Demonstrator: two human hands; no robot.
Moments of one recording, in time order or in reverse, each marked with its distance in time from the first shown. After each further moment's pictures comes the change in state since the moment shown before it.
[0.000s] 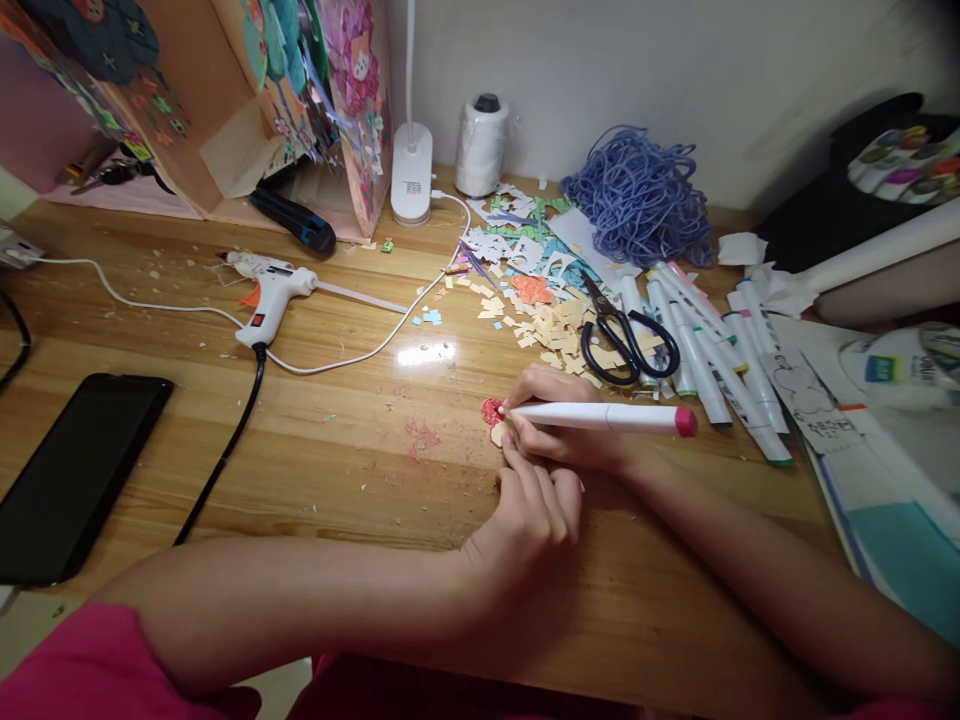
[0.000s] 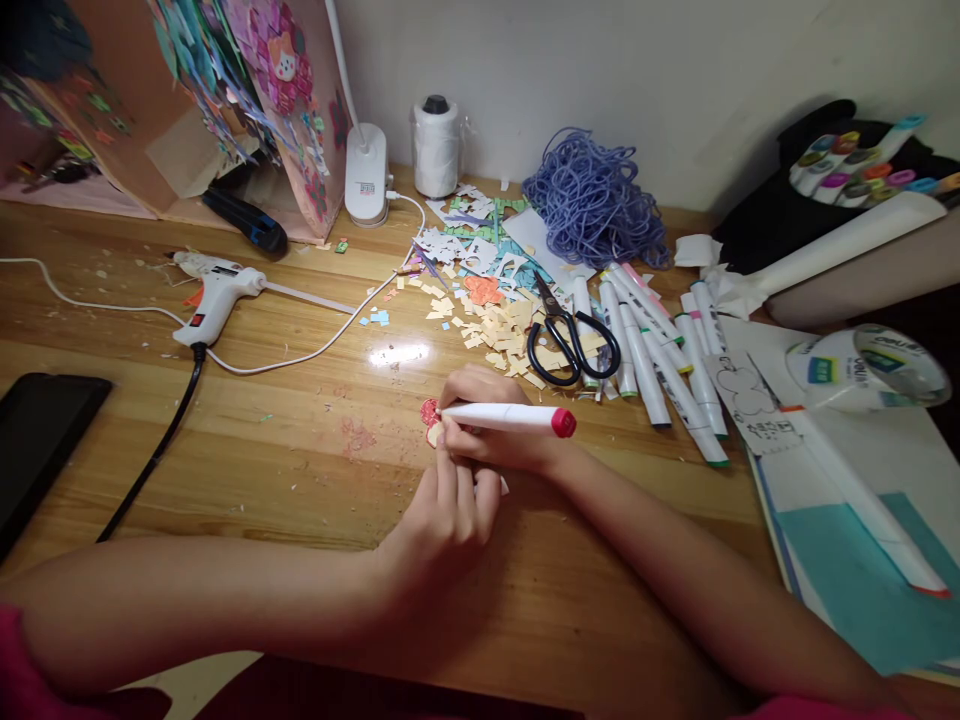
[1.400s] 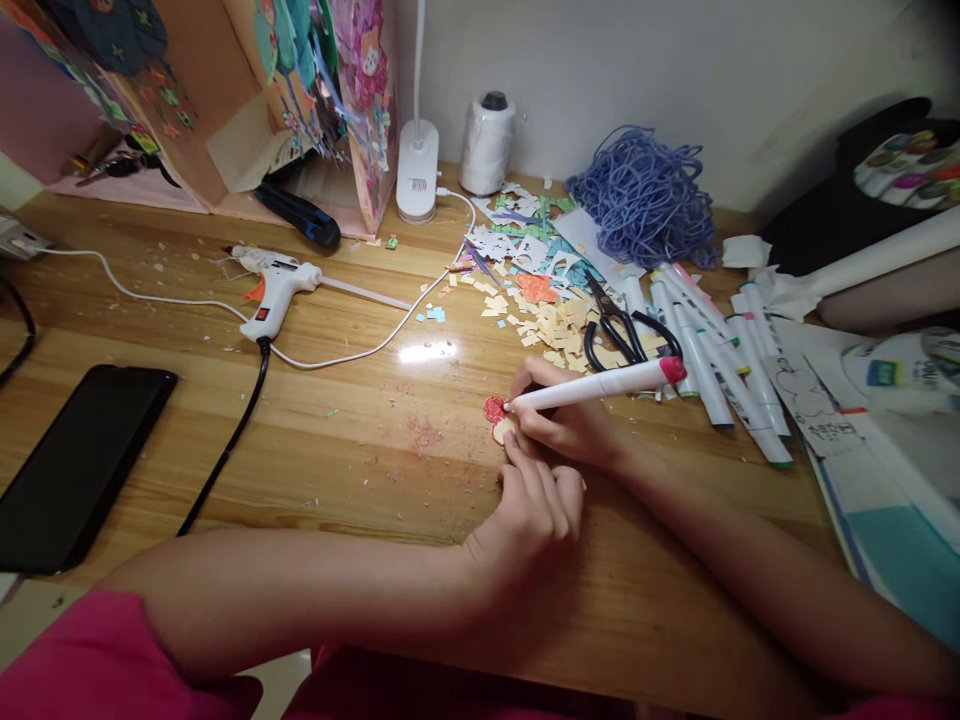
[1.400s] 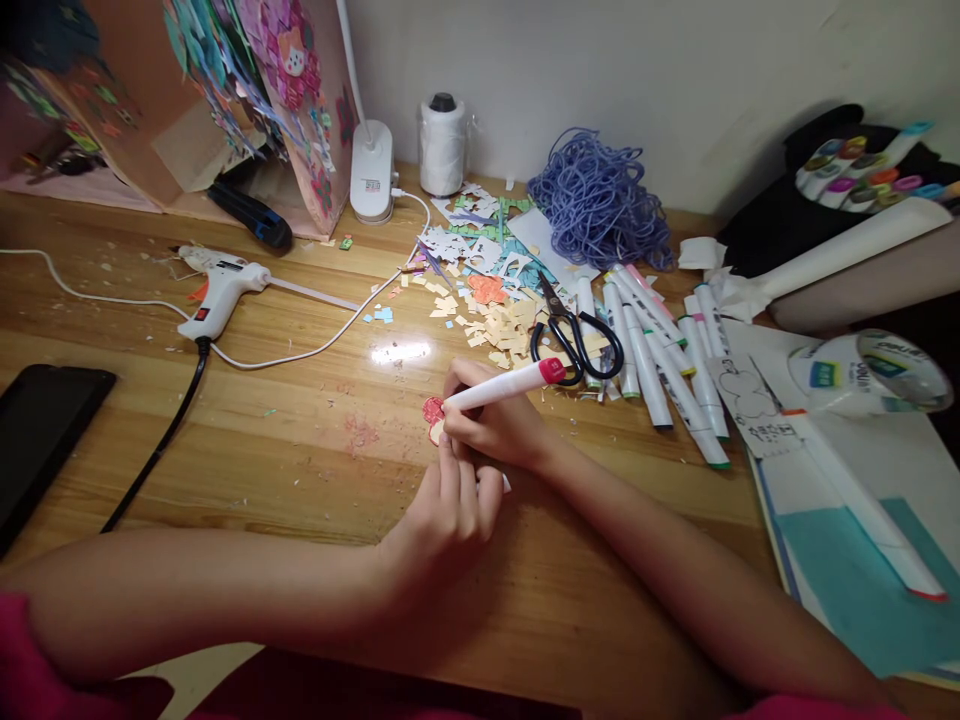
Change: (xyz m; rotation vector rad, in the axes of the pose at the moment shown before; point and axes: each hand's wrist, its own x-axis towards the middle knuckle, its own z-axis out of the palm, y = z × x) left_hand 0.000 0.001 0.001 -0.007 0.031 -0.023; right_hand 0.004 -0.003 0.003 0.162 0.000 0.140
